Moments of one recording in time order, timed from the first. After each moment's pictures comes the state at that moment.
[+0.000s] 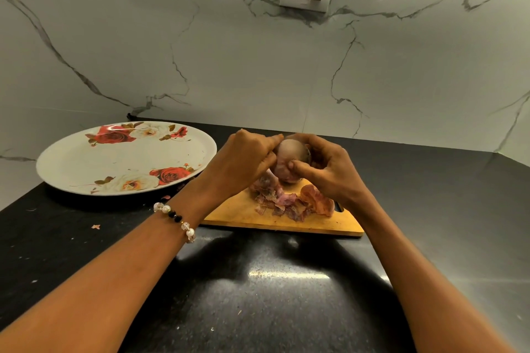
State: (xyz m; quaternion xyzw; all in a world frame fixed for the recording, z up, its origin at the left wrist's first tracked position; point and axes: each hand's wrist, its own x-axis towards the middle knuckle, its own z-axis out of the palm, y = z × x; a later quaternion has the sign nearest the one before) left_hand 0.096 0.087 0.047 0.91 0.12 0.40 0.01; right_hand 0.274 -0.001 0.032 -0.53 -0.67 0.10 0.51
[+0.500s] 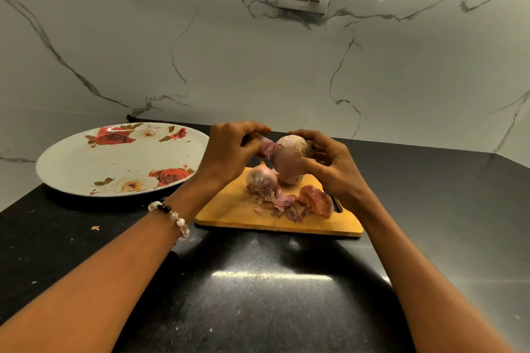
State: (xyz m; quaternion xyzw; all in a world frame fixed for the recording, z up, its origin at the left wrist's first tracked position) left_hand 0.093 0.096 0.049 0.81 0.21 0.52 0.15; right_hand 0.275 -0.002 0.036 -0.51 -0.65 0.16 0.55
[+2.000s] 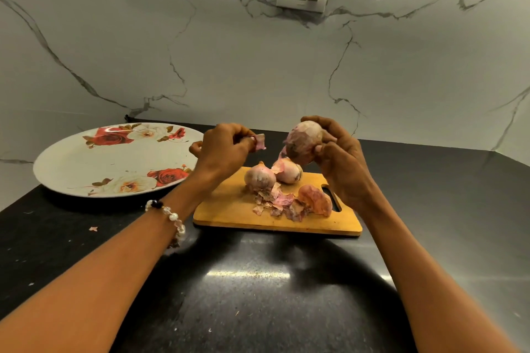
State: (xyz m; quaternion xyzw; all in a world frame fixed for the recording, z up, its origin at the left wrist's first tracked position) left_hand 0.096 0.107 0.042 0.78 0.36 0.46 0.23; right_hand 0.277 -0.005 0.041 -0.41 -0.59 0.27 0.64
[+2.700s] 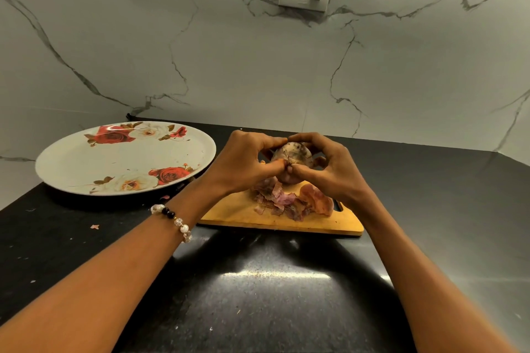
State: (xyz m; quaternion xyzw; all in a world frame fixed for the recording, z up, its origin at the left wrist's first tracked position) left_hand 0.098 0.083 0.047 0.88 0.13 0.42 0.17; right_hand 0.276 -0.005 0.036 -0.54 -0.68 0.06 0.48
